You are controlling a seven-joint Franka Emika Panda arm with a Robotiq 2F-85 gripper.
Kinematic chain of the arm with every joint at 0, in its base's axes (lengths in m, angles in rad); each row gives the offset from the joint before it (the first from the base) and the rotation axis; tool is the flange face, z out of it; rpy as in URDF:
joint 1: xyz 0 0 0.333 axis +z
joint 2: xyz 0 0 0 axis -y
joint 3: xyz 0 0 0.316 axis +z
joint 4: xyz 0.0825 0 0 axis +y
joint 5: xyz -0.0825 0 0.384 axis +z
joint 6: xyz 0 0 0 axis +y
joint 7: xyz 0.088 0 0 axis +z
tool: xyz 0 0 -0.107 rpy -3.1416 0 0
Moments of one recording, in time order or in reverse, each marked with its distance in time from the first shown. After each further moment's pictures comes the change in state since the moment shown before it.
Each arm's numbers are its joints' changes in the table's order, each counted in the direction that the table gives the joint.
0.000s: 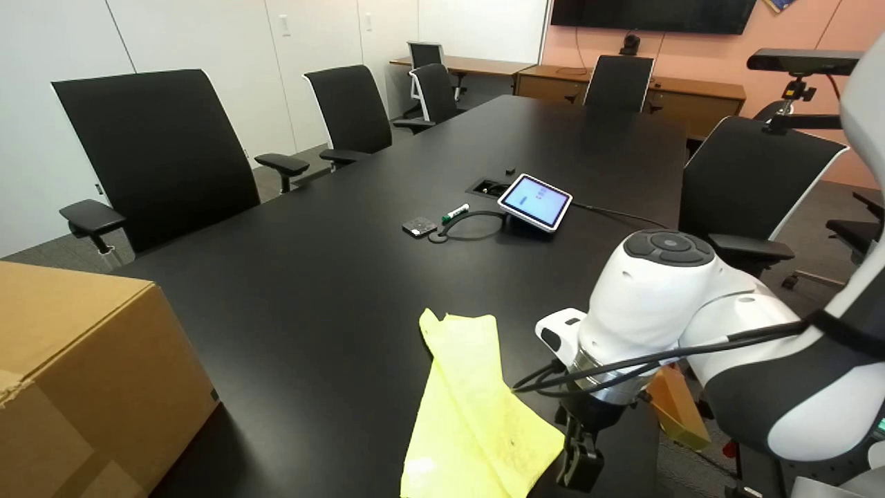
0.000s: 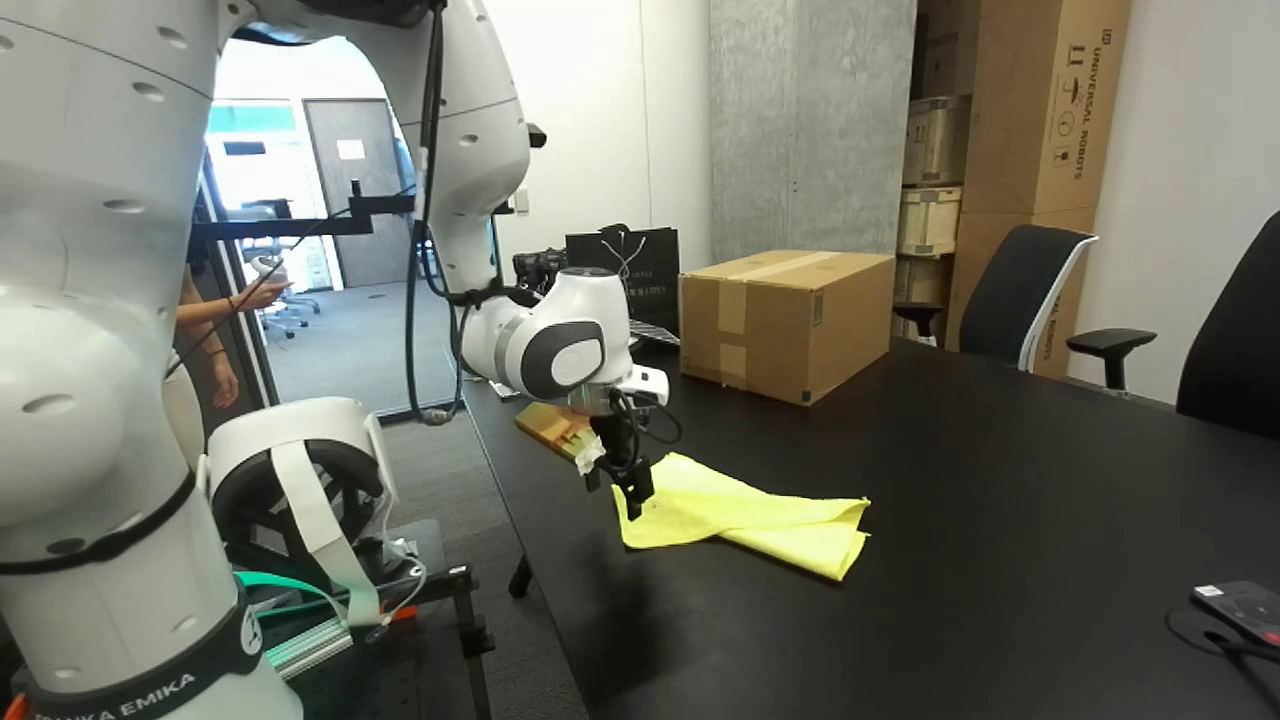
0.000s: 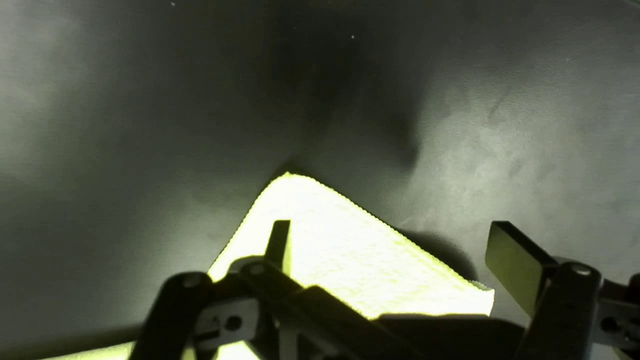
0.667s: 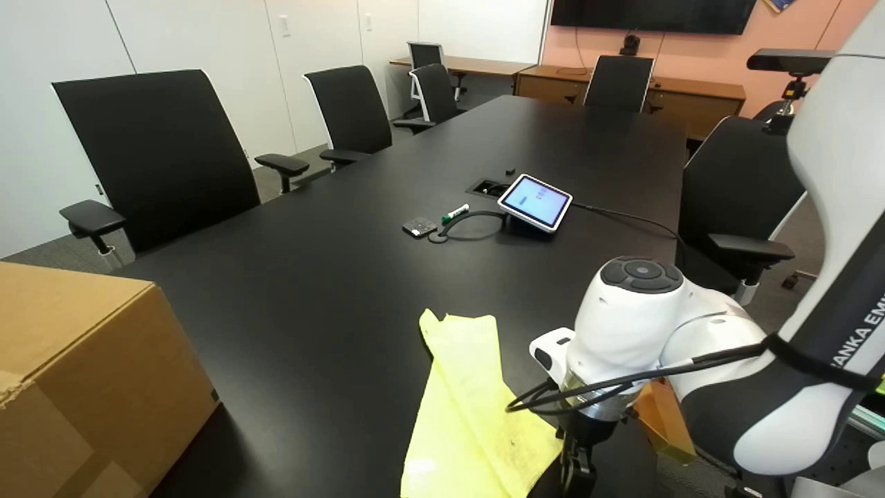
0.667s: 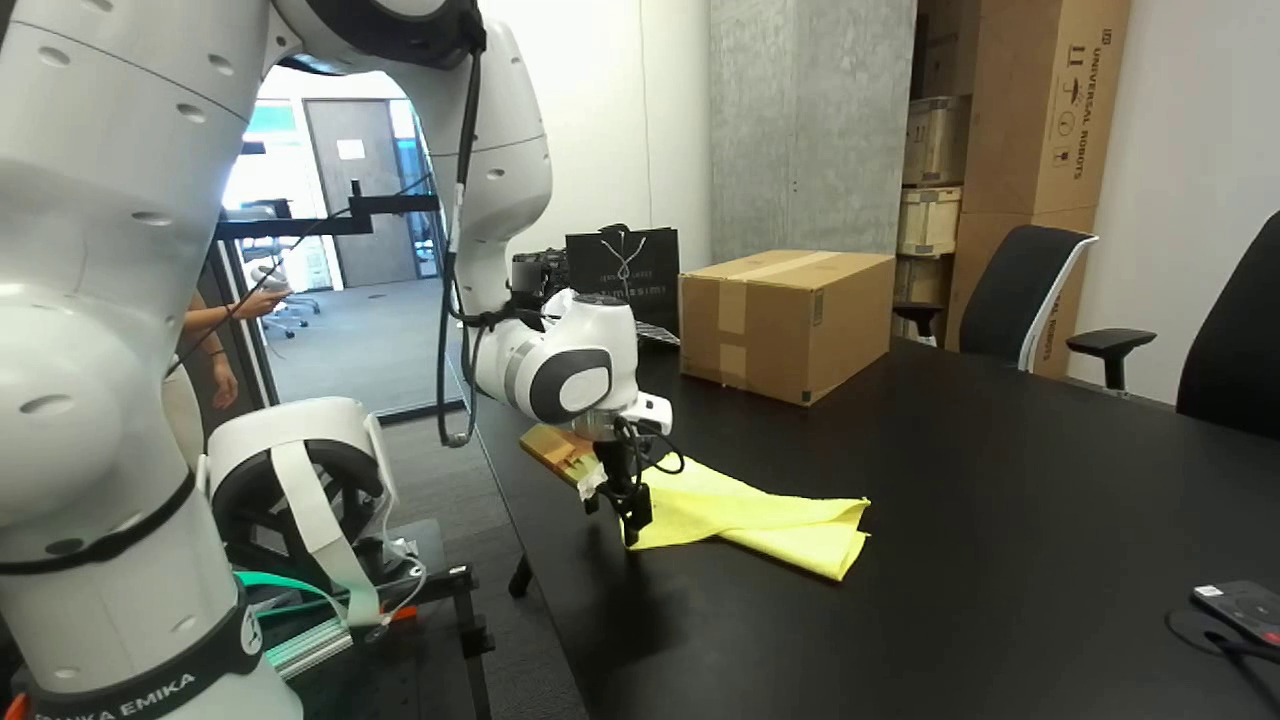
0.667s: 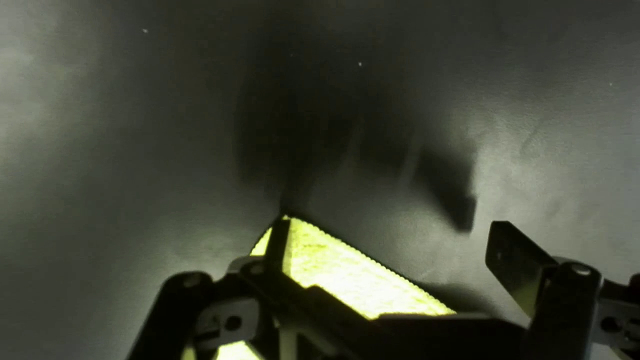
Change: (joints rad) arm -0.007 -0.105 -0.002 -0.047 0.007 0.000 0.000
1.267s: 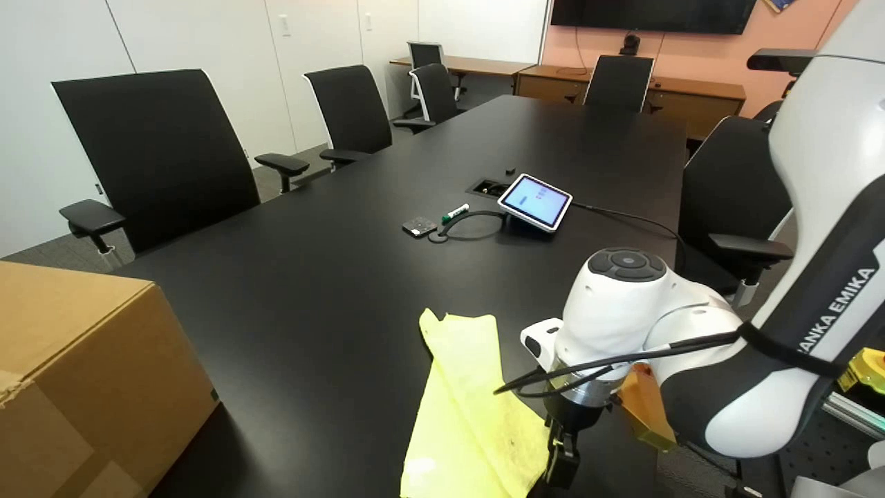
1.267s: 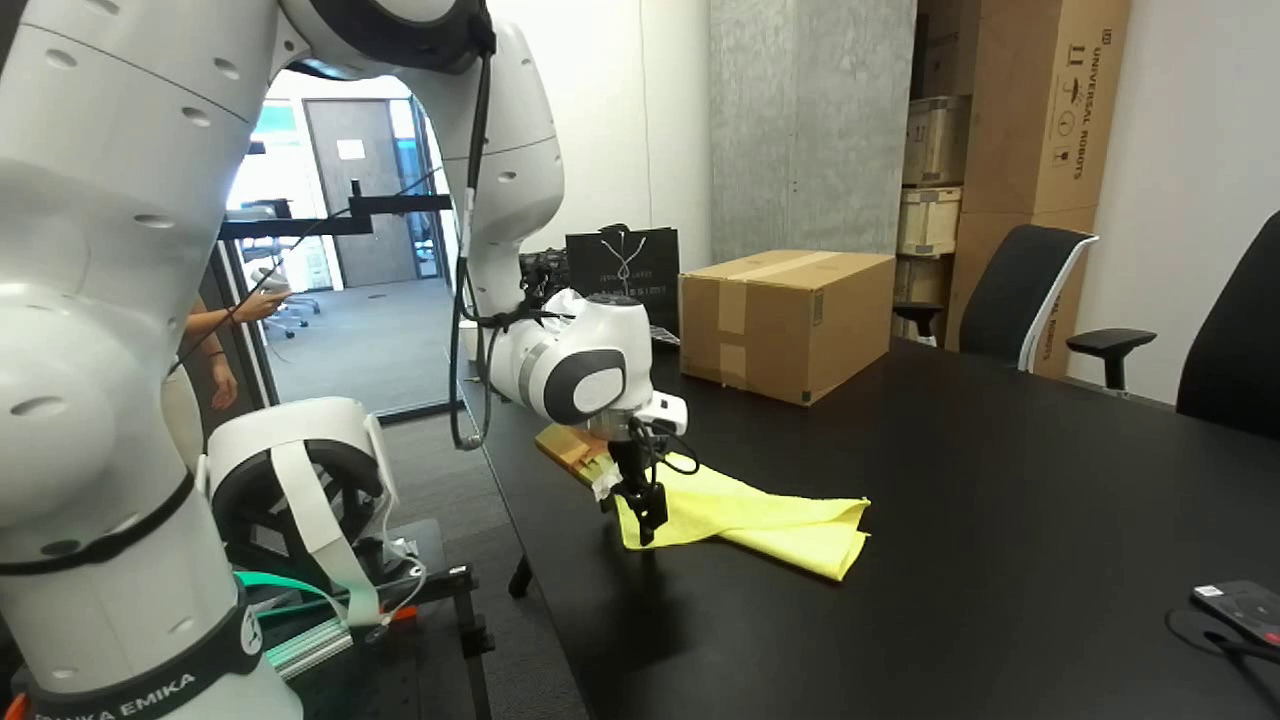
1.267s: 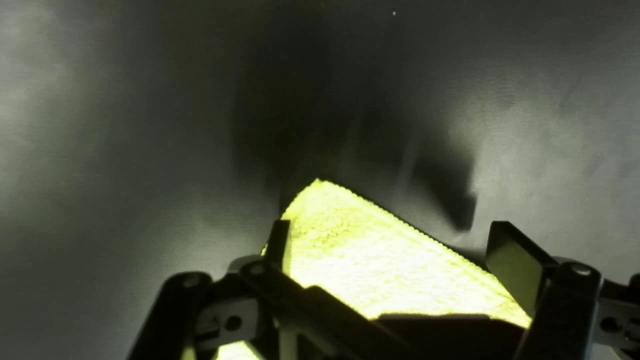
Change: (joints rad) arm -0.022 -0.019 -0.008 -0.039 0.000 0.000 0.004
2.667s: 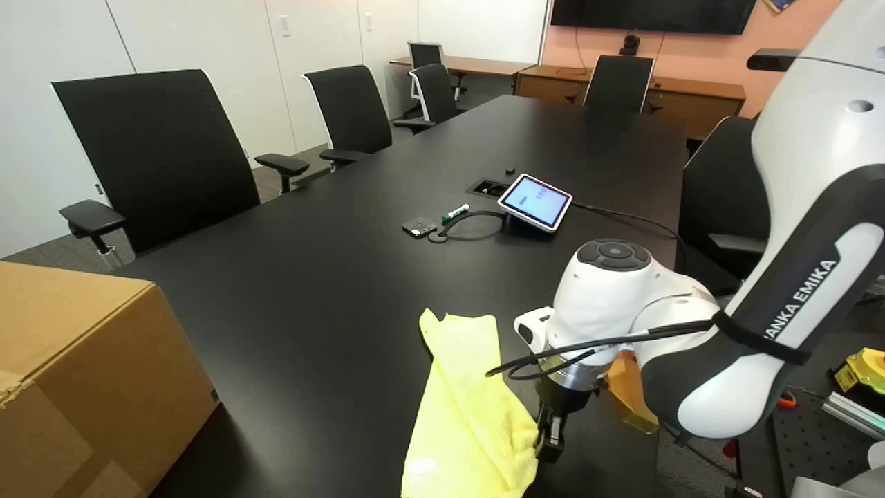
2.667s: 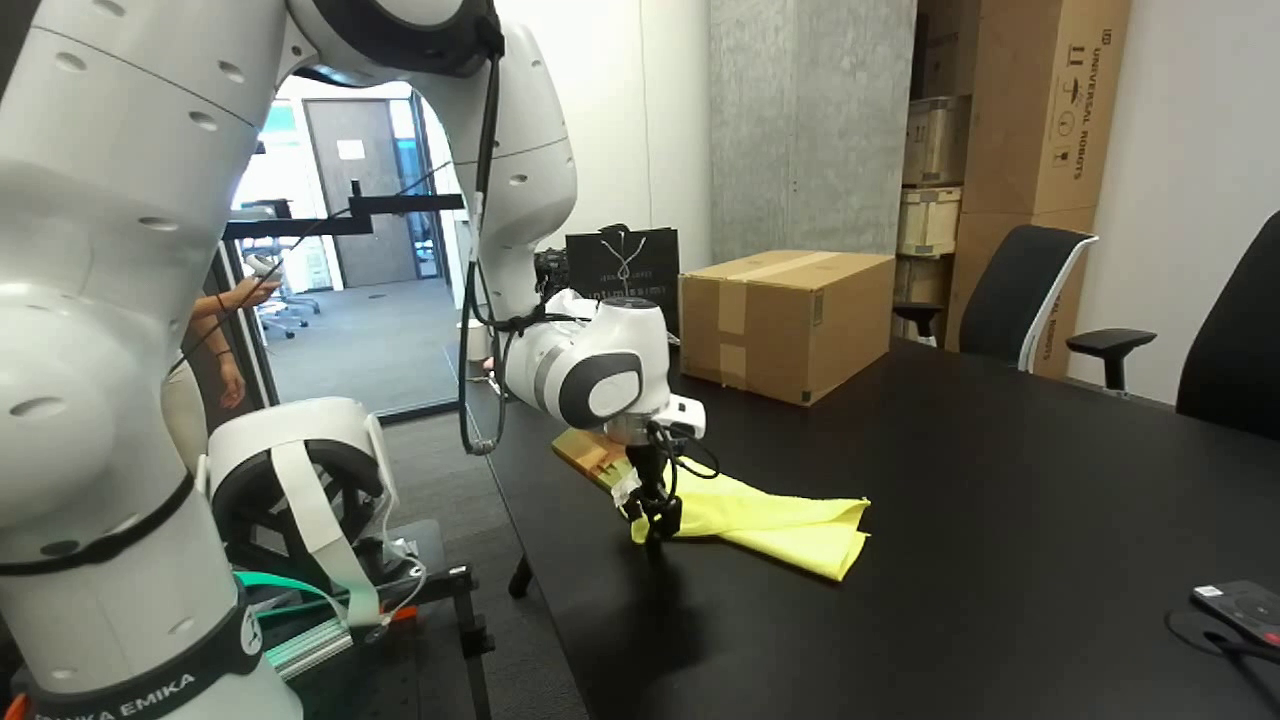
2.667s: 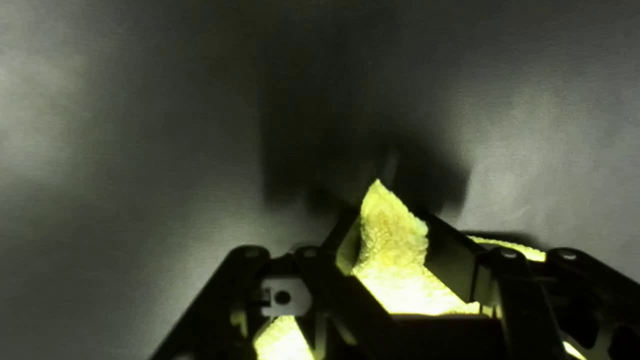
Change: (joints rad) arm -0.002 -0.020 -0.040 -0.034 -0.001 0.004 0.025
